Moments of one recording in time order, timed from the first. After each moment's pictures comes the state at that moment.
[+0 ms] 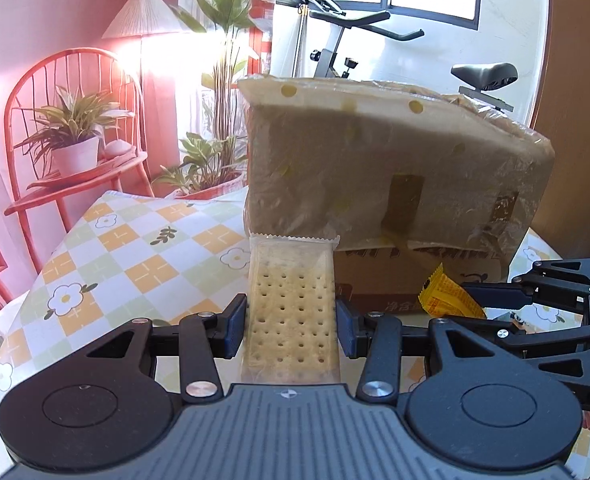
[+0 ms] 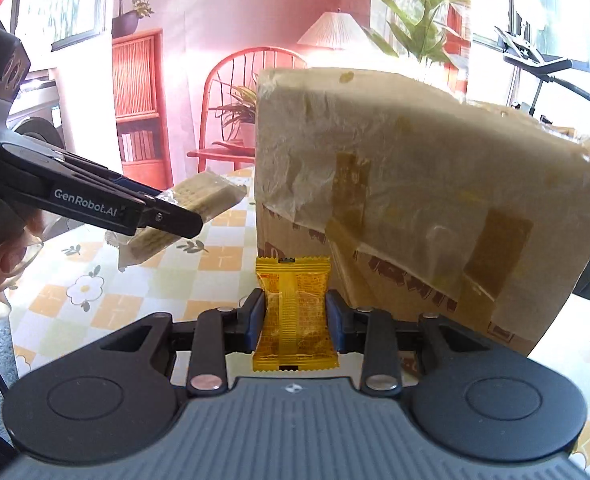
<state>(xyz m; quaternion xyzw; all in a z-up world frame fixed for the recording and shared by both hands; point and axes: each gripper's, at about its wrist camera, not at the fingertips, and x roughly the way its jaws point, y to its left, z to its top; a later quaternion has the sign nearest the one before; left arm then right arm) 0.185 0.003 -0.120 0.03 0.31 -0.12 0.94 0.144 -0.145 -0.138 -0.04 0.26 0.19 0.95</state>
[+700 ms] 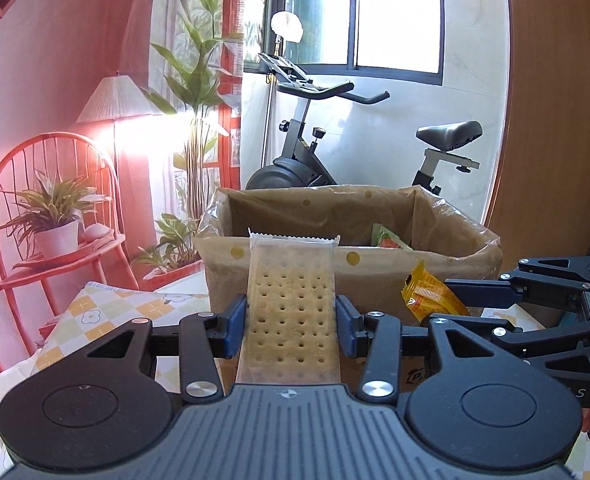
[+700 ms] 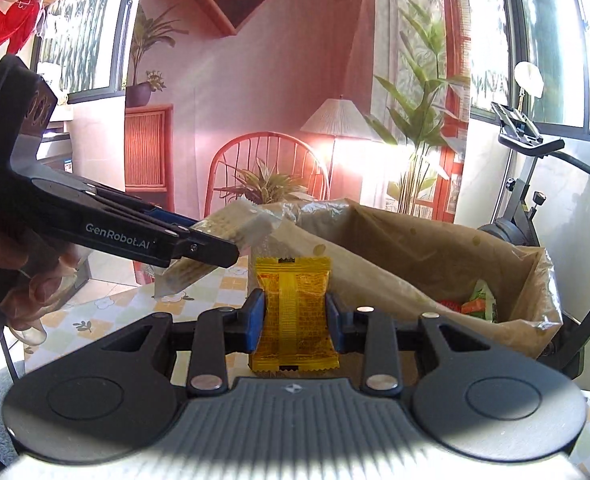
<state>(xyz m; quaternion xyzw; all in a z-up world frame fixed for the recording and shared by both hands) 0.185 -0.023 -0.050 0.03 0.22 -0.16 0.96 0.135 -0.165 -0.054 -0.04 0.16 0.21 0.96</state>
